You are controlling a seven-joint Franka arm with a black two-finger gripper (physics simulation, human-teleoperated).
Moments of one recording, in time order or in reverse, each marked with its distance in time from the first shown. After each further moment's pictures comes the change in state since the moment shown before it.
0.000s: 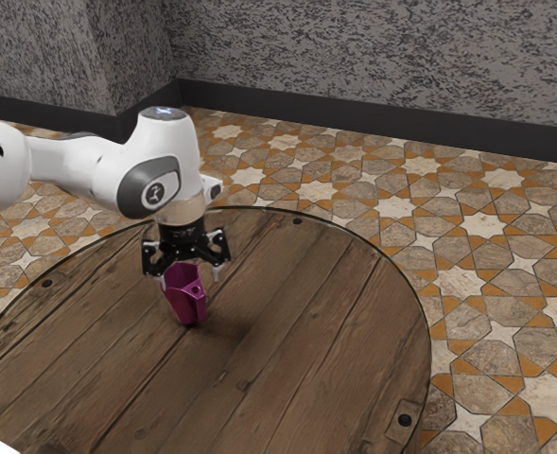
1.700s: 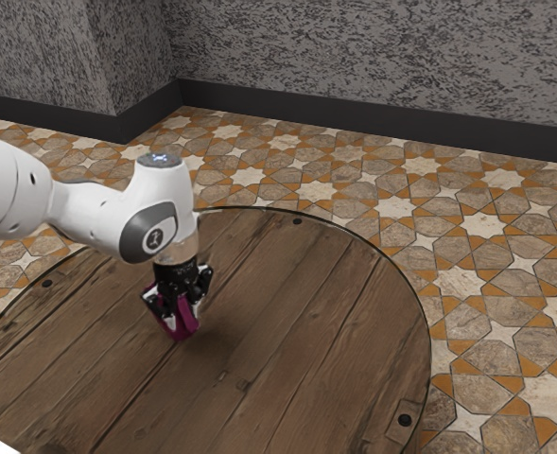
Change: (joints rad) arm -0.249 0.079 0.282 -0.137 -0.066 0.177 -0.389
